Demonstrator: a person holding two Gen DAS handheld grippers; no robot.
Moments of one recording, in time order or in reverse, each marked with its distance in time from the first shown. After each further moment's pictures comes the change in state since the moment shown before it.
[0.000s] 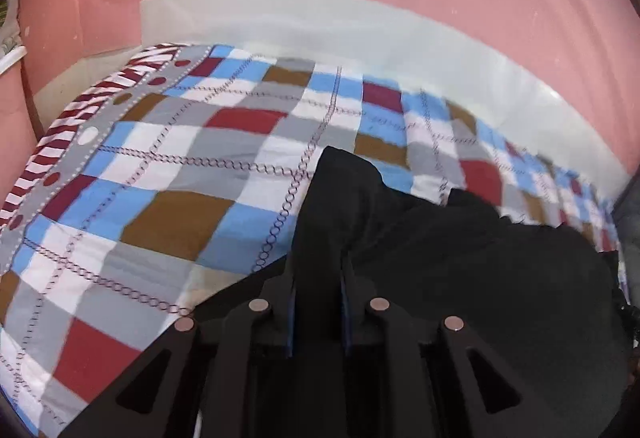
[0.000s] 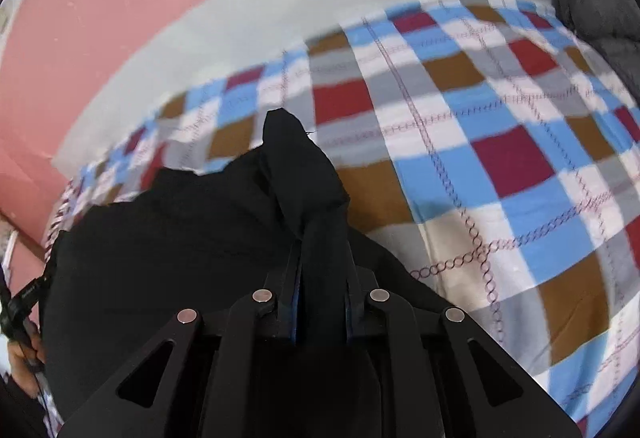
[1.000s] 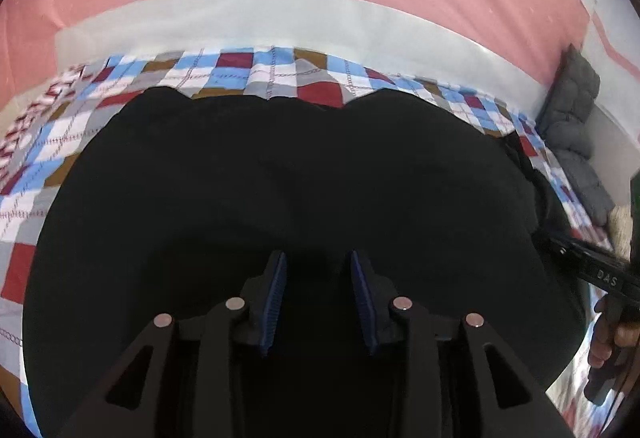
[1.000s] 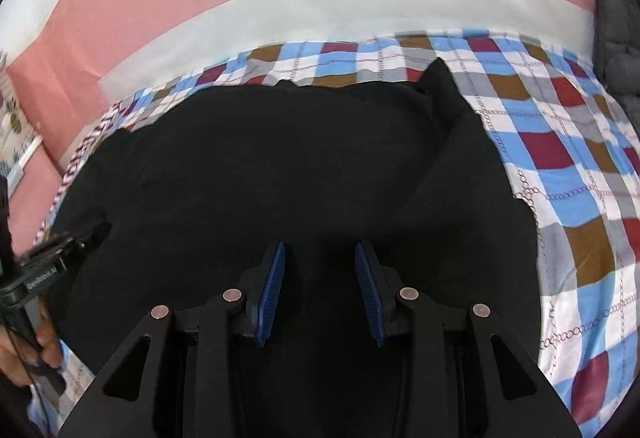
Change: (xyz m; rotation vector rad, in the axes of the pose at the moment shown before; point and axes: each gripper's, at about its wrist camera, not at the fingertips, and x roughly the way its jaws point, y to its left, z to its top) left arm -0.078 -0.086 -0.123 0.198 0.042 -0.229; right arm -0.057 0.076 -0.093 -0.242 -0.015 0.047
